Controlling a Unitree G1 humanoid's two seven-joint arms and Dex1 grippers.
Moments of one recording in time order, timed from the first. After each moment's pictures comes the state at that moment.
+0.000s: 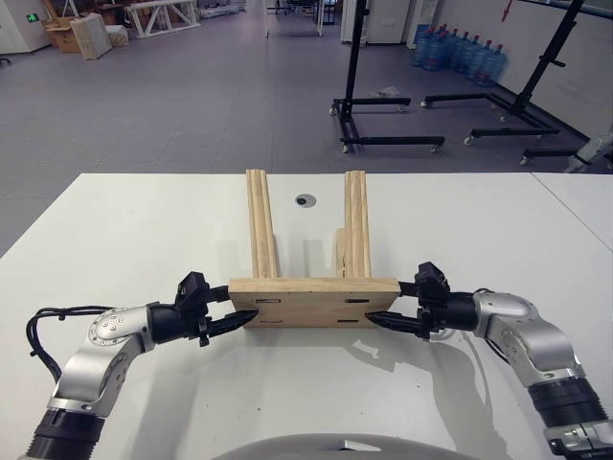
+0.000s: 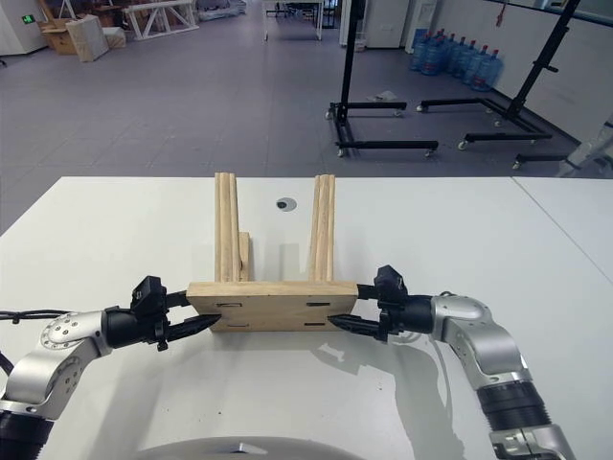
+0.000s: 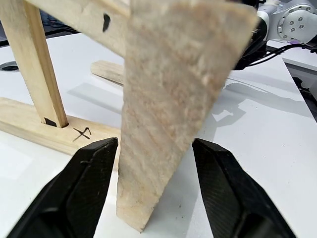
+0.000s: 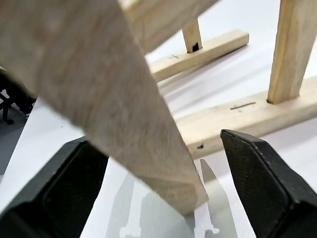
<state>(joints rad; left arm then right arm) 0.07 0.61 -0.01 -0.13 -0.46 0.24 -1.09 -0.07 -0.64 0.03 -0.01 0.49 0.41 1.20</state>
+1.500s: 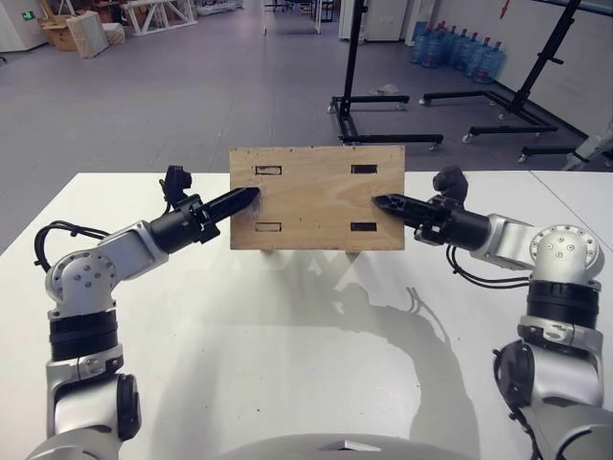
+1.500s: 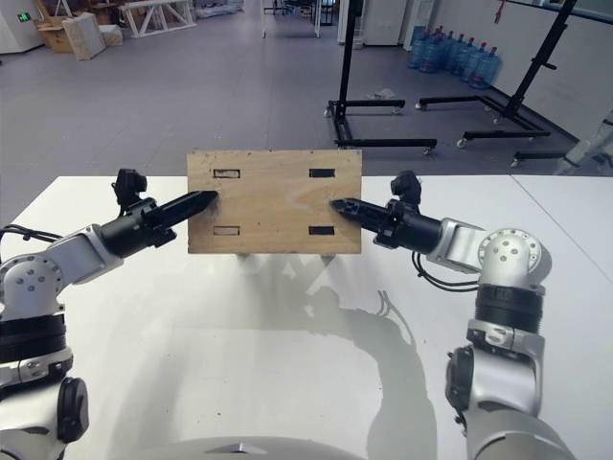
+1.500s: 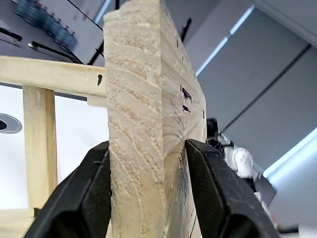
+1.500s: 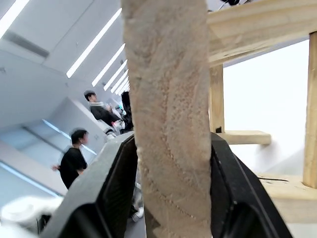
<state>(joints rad) -0.49 0.44 0.33 0.00 -1.20 1.12 -0.45 -0.66 -0.47 -0.39 0.26 1.06 1.43 0.74</state>
